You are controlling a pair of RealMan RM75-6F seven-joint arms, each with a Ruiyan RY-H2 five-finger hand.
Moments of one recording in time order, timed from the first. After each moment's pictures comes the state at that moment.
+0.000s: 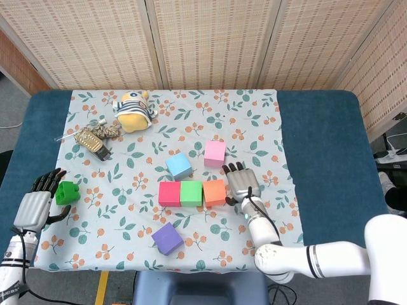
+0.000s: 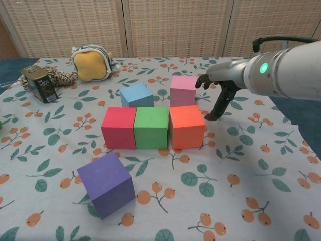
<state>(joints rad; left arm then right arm) -0.28 -1.23 -0.09 -1.46 1.36 1.25 -0.05 1.04 -1.47 0.30 -1.91 -0.14 1.23 -1.05</state>
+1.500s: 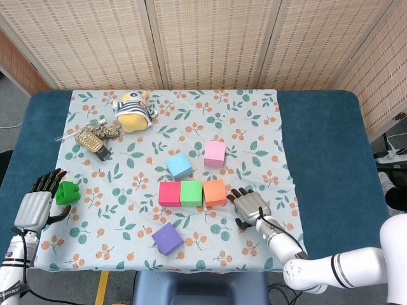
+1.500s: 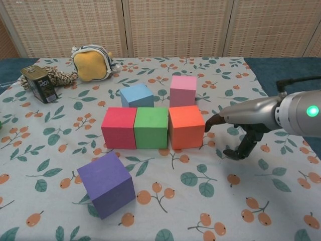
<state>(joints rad) -0.28 -1.23 -0.10 -1.46 1.35 1.25 -0.03 1.05 -1.35 0.00 -1.98 -0.34 1.00 -0.84</state>
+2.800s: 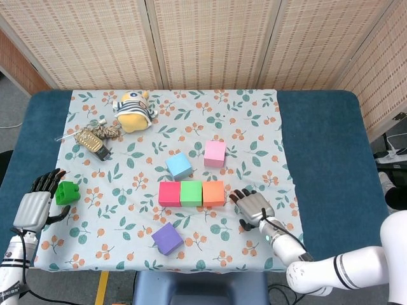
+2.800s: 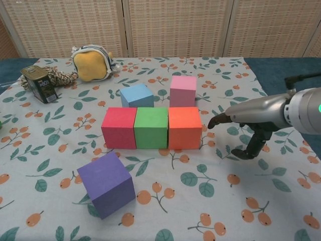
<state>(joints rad) -0.28 -1.22 -0.10 -1.47 1.35 1.25 -0.03 1.09 -1.30 -0.07 -2.03 -0.34 1.03 -0.80</state>
